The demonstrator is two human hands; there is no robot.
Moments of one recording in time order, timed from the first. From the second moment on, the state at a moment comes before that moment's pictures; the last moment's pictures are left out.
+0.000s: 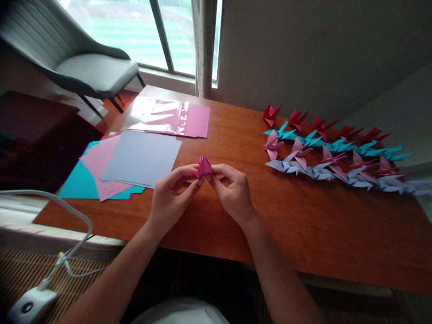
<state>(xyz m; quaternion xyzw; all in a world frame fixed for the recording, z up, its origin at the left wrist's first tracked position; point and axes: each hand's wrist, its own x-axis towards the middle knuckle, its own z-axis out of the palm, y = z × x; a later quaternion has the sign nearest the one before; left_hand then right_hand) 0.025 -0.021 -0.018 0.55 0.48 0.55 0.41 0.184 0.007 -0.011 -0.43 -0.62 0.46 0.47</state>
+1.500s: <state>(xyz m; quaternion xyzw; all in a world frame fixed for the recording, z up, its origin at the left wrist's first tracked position) 0.023 -0.018 -0.015 0.45 0.46 0.56 0.52 0.184 0.005 -0.006 -0.45 -0.62 0.49 0.42</state>
